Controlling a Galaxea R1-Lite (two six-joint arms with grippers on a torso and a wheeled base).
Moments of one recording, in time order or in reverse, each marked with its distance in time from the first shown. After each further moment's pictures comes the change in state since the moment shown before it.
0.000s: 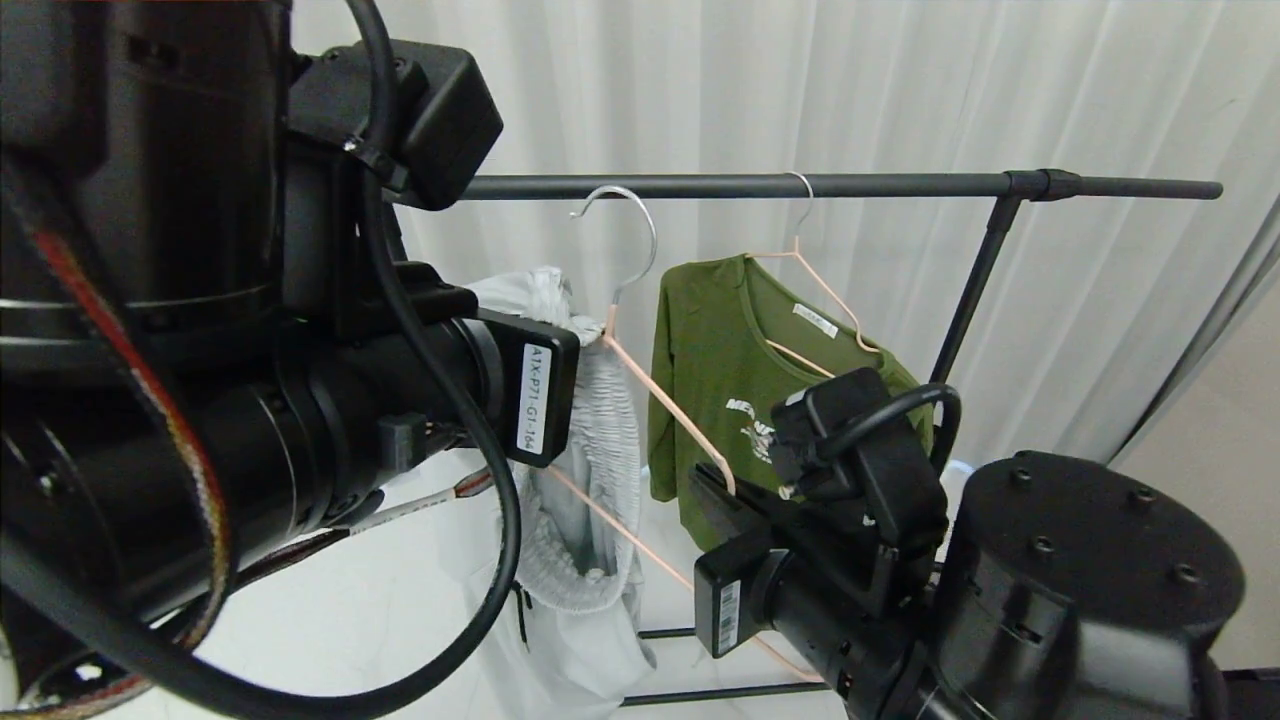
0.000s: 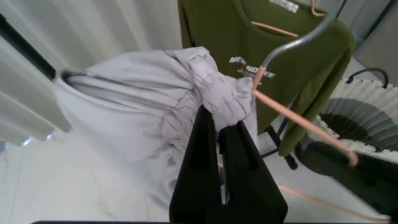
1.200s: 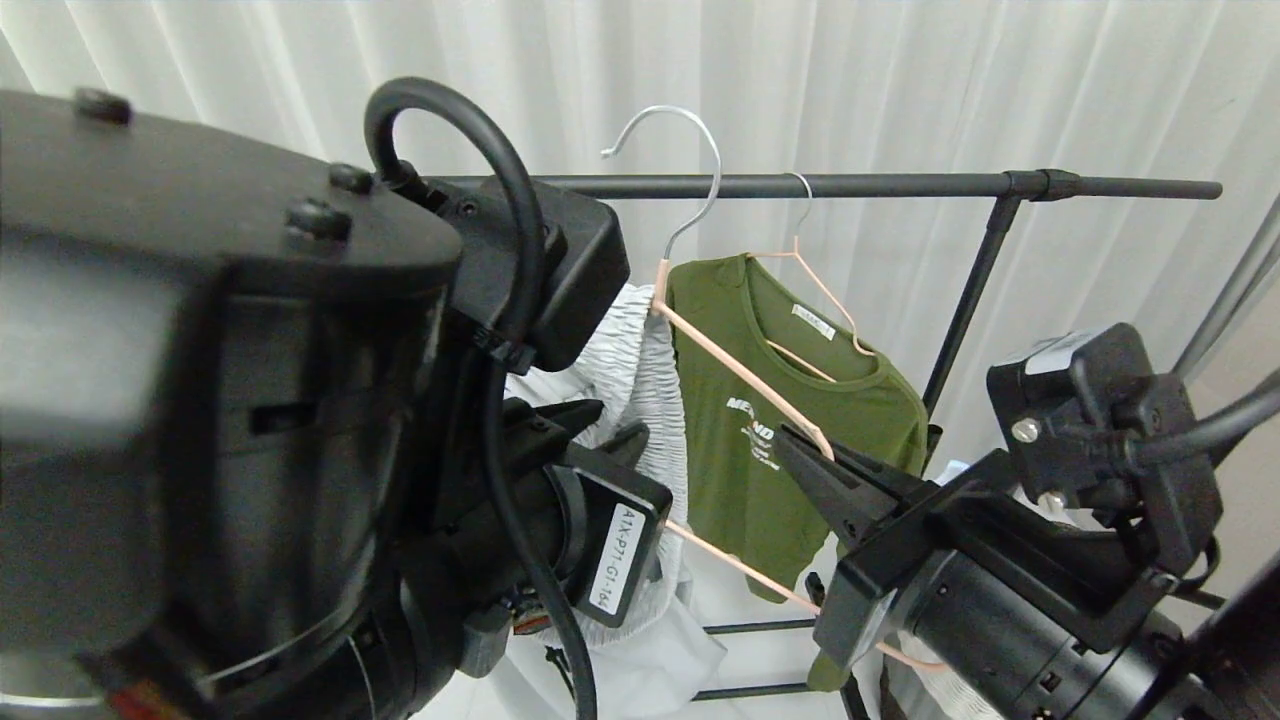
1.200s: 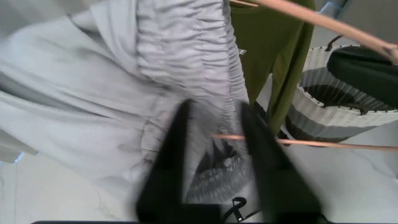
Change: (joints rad) left arm -0.165 0.027 0.090 -0.033 0.053 -0.001; right arm 0.025 -0.180 0.149 -0.151 0.001 -0.121
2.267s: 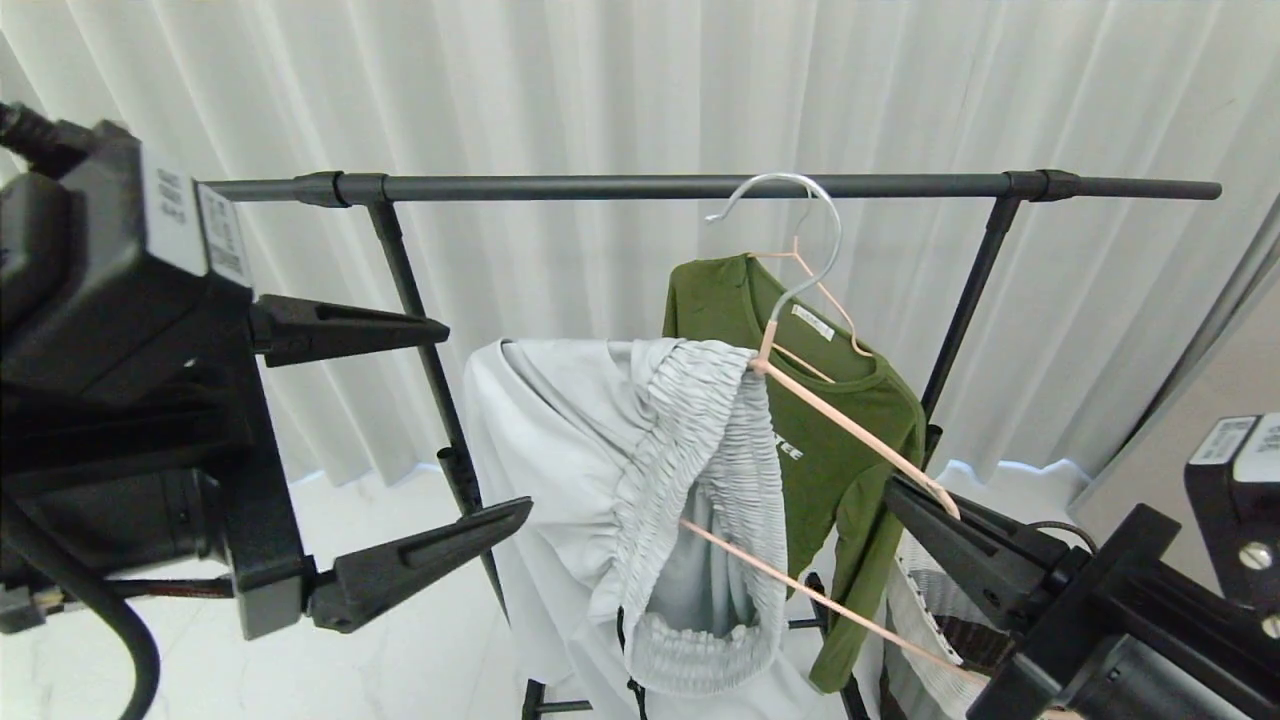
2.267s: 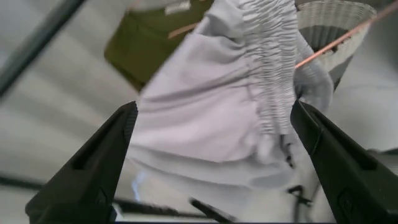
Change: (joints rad) left arm 0.517 -0.307 0.164 -0.009 -0.920 0.660; right arm -0.011 -0.177 0.219 -0.010 0.001 -0.061
